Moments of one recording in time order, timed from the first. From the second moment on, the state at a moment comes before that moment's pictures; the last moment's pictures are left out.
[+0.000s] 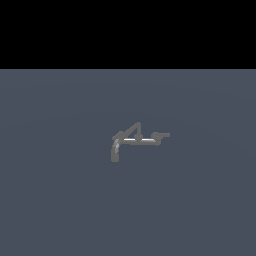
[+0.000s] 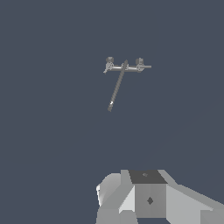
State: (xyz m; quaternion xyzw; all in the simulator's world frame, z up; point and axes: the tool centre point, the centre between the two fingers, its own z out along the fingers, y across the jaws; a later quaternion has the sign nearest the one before) arm -0.250 -0.002 0.500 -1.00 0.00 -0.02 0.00
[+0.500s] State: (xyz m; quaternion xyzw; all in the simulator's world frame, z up) arm -0.242 0.001 0.490 -1.00 0.02 -0.02 0.00
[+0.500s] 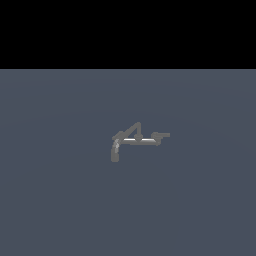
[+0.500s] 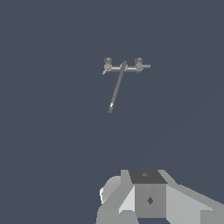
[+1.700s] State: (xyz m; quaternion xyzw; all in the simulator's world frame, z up) arm -0.127 0.018 0.353 -0.96 0.27 -0.01 0.00
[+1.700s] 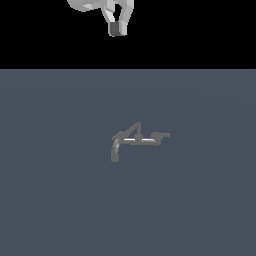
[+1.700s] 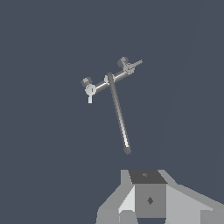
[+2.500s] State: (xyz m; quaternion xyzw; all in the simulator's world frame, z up) arm -0.039 -0.011 0.245 -0.89 0.46 -0.01 0.00
